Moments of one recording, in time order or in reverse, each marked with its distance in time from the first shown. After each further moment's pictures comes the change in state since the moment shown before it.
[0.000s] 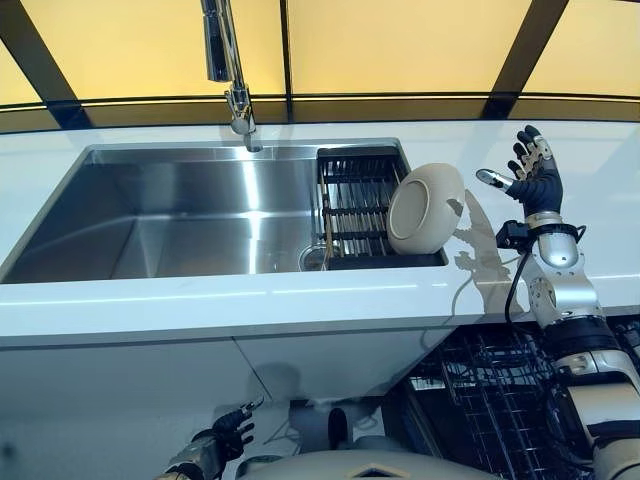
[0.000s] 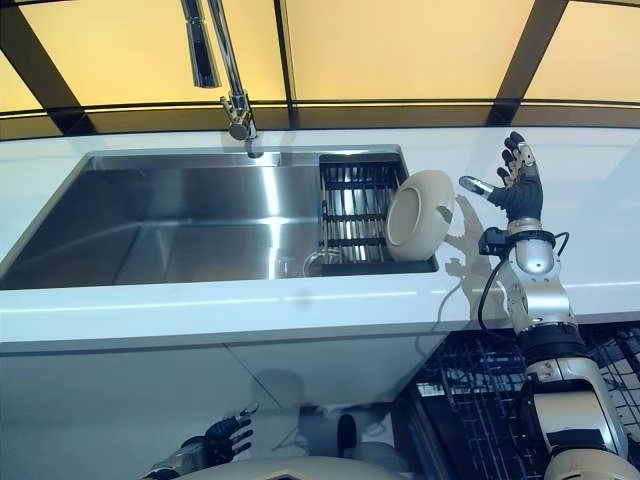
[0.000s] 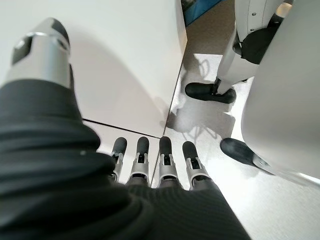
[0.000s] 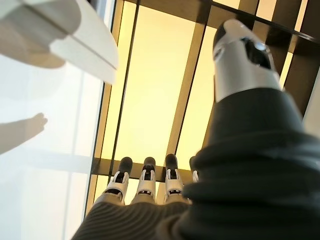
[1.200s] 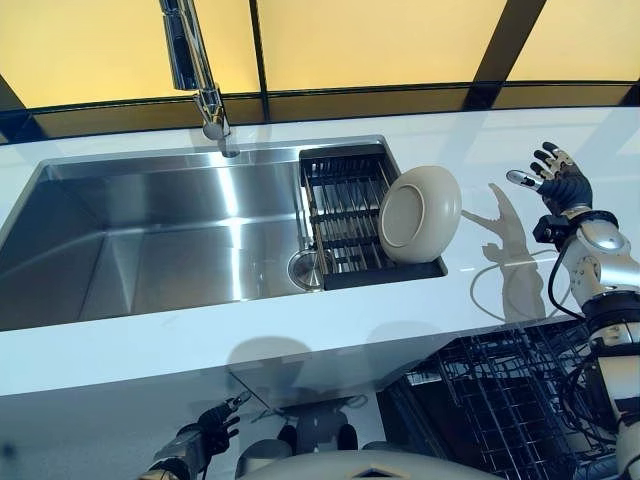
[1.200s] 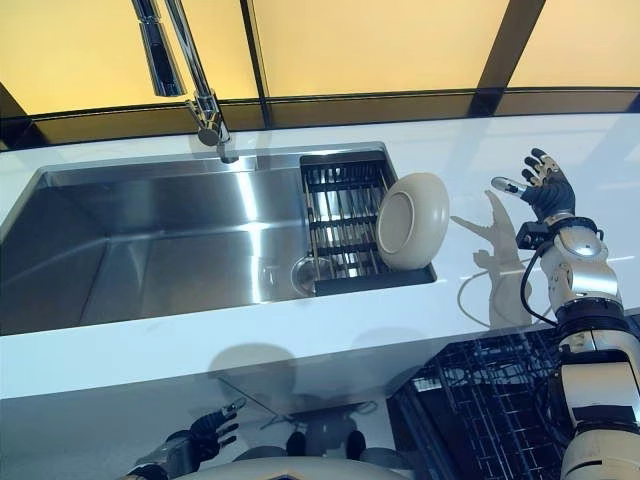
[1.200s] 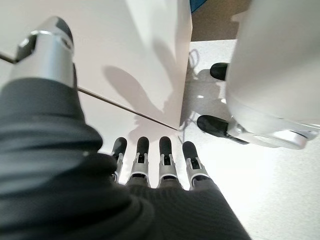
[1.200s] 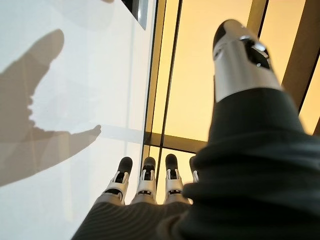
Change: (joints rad) left arm 0.004 0.063 -0.008 -0.041 -0.011 0.016 0.004; right arm -0.155 -0.143 0.026 0.313 0.140 0.150 0.219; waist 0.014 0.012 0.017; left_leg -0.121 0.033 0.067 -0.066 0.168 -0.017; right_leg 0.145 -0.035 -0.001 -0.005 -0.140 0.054
